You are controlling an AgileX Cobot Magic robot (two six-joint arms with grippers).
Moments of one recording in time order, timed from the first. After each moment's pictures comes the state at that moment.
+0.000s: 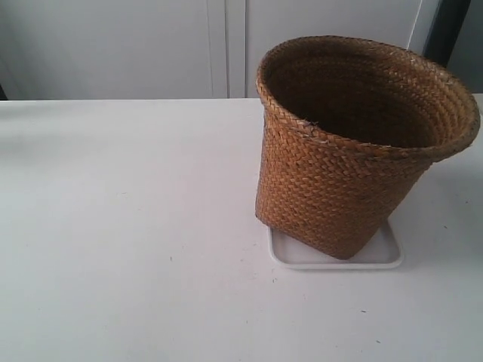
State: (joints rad) left arm -0.53 0.34 -0.40 -0.44 0.00 0.35; right arm 0.23 0.00 -0.95 -0.55 0.76 0.72
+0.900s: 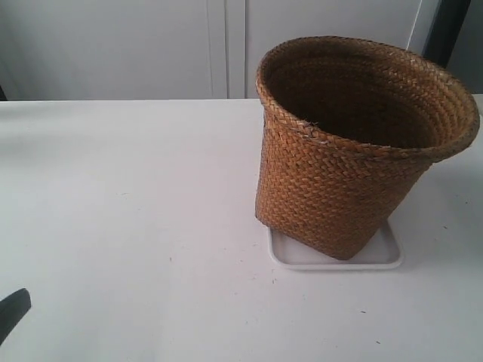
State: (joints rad) left arm -0.53 0.23 0.02 0.07 0.03 -0.05; right arm 0.23 0.00 -0.95 -0.53 0.86 0.72
